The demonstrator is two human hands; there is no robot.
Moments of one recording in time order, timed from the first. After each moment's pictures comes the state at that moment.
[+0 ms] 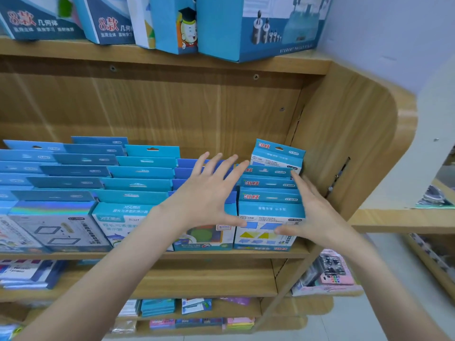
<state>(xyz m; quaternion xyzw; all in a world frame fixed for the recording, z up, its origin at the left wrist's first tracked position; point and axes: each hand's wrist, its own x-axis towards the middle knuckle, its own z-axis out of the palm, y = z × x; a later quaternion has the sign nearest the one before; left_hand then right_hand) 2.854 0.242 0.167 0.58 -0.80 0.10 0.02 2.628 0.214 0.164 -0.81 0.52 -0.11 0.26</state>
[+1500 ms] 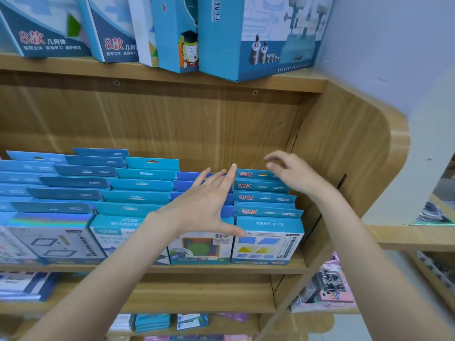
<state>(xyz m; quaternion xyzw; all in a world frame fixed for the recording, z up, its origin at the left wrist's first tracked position) 2.860 0.233 0.170 0.57 -0.82 -0.05 0.07 2.673 0.133 0.203 -0.81 0.50 -0.18 0.26</state>
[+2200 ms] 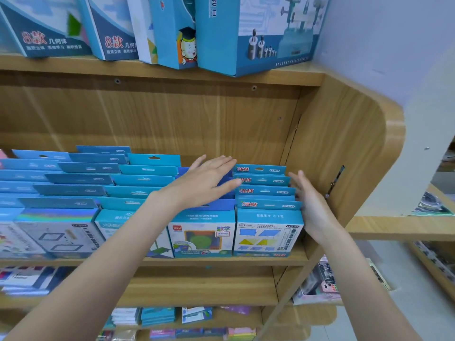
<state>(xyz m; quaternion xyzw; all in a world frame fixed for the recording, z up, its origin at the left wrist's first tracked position) 2.870 0.215 0.181 0.60 -0.80 -0.06 0.08 2.645 0.188 0.157 -0.44 0.46 -0.41 0.65</state>
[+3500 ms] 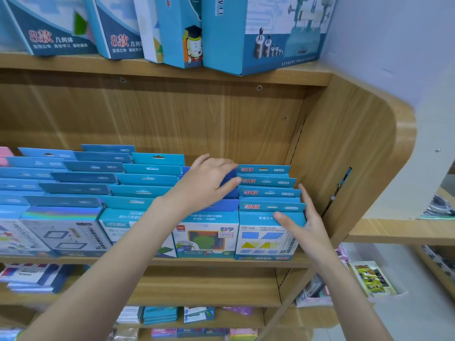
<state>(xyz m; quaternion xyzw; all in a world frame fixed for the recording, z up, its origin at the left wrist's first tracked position) 2.870 0.218 0.176 0.59 -0.79 0.01 0.17 2.641 0.215 0.118 -0.58 0.42 -0.43 0.56</state>
